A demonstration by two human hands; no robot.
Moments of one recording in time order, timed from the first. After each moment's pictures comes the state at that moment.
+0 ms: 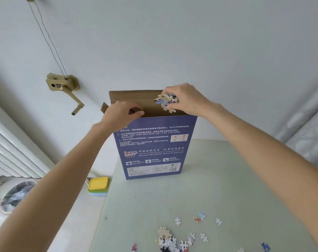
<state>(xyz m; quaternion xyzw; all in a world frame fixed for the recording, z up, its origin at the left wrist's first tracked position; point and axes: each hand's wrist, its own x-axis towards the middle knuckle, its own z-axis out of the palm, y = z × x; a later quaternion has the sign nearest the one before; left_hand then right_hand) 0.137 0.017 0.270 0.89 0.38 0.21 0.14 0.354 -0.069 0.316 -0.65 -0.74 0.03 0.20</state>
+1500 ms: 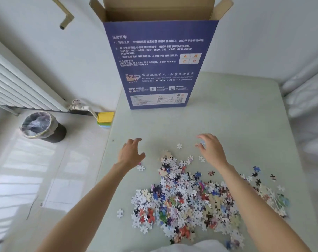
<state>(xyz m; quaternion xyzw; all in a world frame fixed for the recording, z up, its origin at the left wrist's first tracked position) 0.055 -0.189 0.005 0.78 0.55 -0.08 0.29 0.326 -0.308 0.014 -0.81 -0.54 0.19 0.15</state>
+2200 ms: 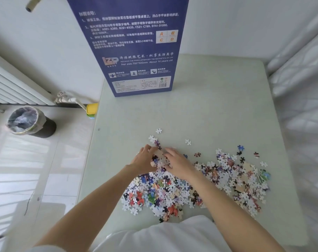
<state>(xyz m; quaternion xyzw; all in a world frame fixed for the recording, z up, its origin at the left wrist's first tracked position) 0.101 -0.275 -0.029 0.85 0.37 -0.16 0.34 0.247 -0.369 -0.026 -0.70 -0.63 0.34 0.01</state>
